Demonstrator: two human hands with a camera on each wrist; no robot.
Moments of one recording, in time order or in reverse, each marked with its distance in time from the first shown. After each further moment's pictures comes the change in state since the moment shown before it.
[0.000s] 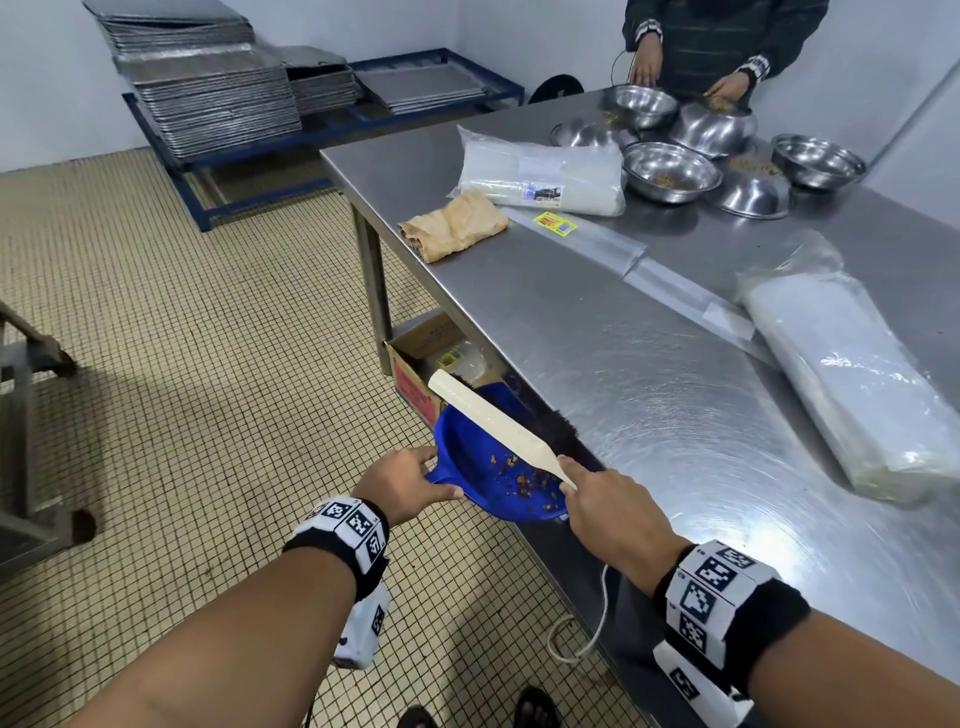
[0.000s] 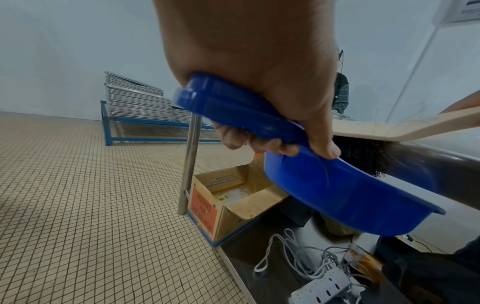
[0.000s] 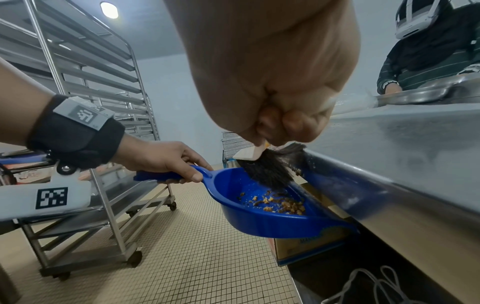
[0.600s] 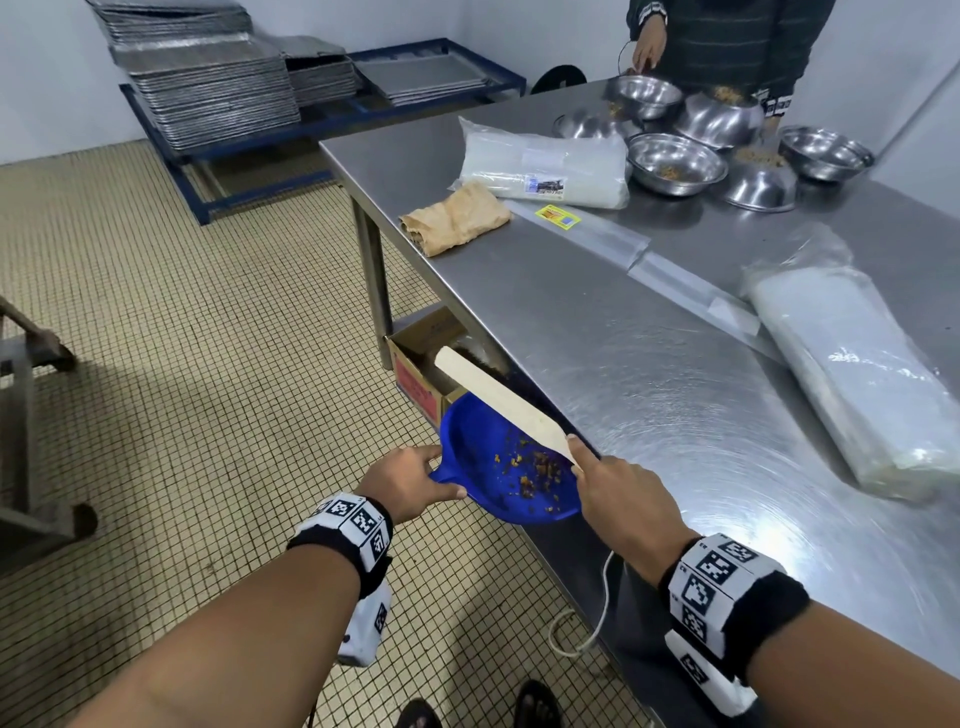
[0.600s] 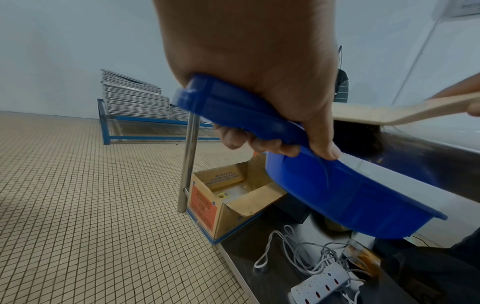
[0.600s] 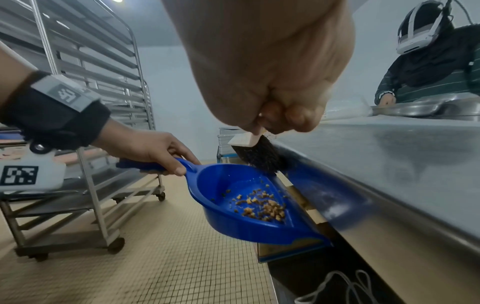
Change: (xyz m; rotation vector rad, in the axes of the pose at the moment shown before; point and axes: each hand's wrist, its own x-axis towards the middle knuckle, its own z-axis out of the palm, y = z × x) left_hand 0.009 -0.006 0.007 0.030 -0.023 0.008; right_hand 0.011 0.011 0.005 -0.095 0.076 0.007
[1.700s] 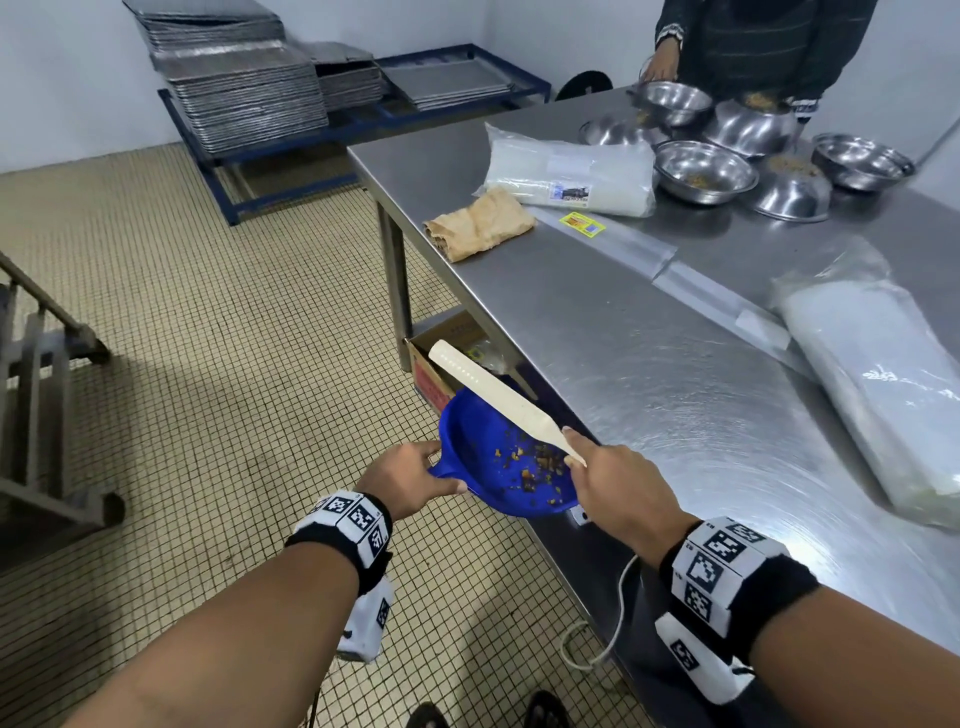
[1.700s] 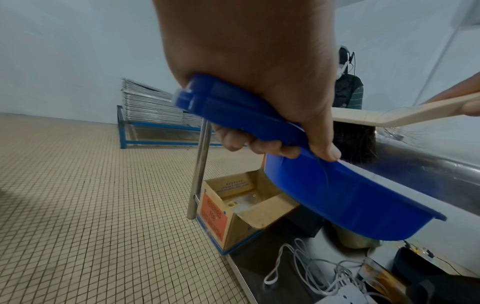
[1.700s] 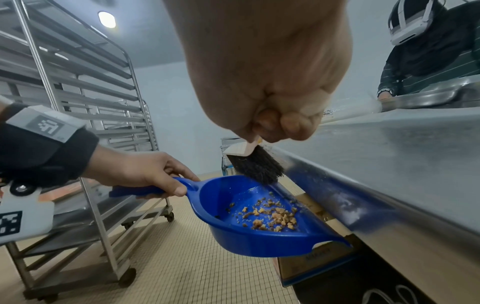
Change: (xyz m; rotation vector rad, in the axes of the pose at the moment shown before) left_hand -0.003 -0.013 -0.017 -0.072 0.061 -0.037; right_hand 0.018 -0.022 -0.023 0.139 -0.009 -0.056
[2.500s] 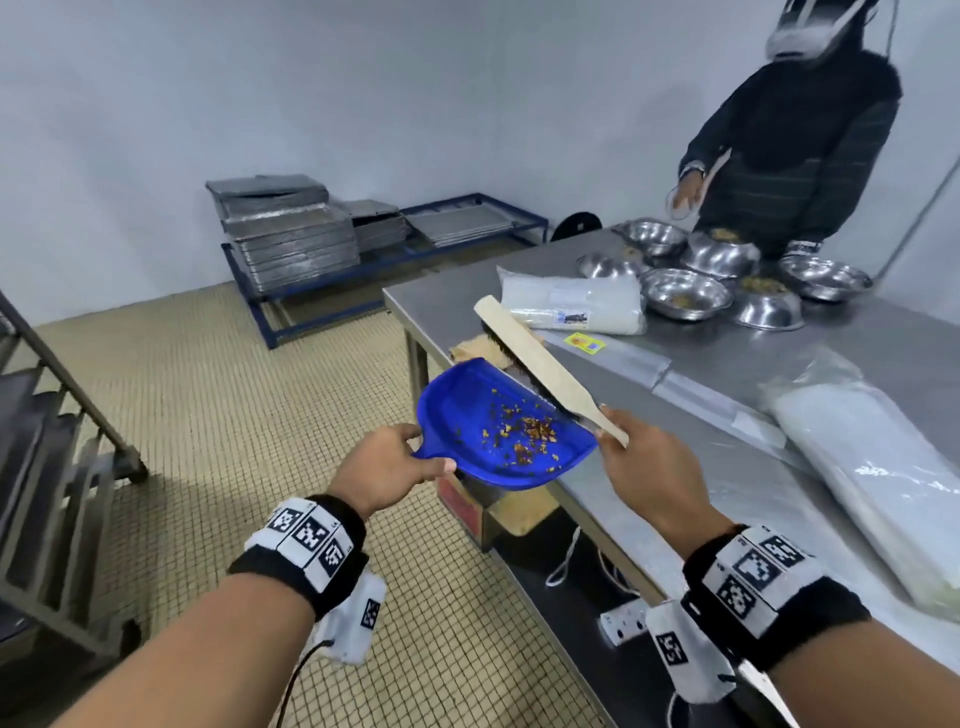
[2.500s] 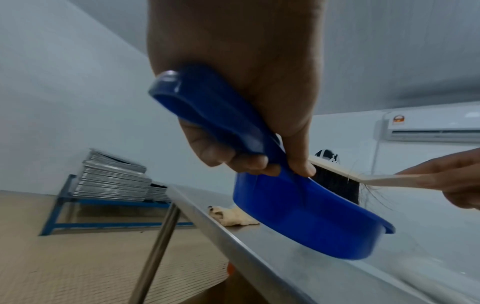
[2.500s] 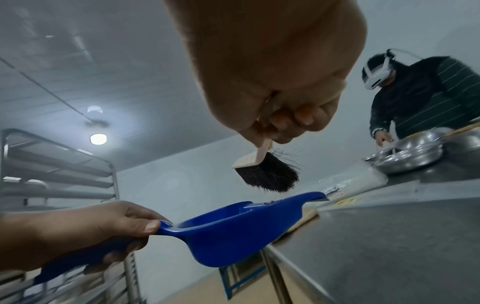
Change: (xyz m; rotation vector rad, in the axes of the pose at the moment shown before) left_hand -0.021 0.058 -0.156 -0.180 0.274 0.105; right_hand 0.016 -0.035 -0.117 0.303 0.413 0.167
